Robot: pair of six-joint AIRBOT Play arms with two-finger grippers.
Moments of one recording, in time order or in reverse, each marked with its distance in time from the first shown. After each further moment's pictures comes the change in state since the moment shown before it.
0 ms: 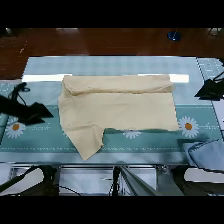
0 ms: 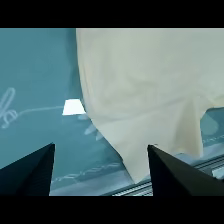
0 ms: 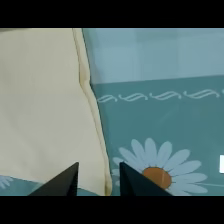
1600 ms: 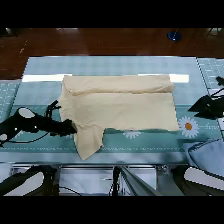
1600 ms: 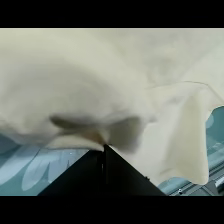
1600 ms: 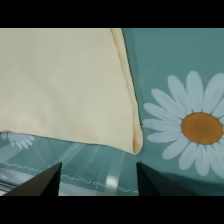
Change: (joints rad) left arm -0.336 -0.011 -0.332 -0.158 0.386 -0.016; right arm -0.074 0.145 -0.310 0.069 0.043 -0.042
